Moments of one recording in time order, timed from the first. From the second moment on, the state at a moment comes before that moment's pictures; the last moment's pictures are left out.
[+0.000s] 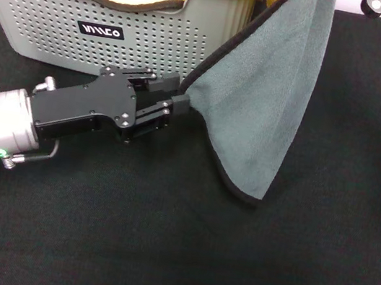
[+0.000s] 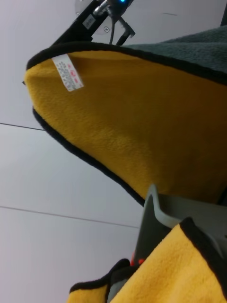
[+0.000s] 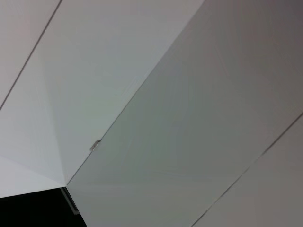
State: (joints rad) left arm -0.48 -2.07 0.70 0.34 1.68 1.62 -0.97; right arm 0.36 2.02 -1.51 -1.04 2.41 1.18 -2.71
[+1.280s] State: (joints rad) left arm -0.49 -2.08 0.69 0.35 1.71 1.61 -0.97; right arm 0.36 2.03 -1.52 -1.03 2.41 1.19 -2.71
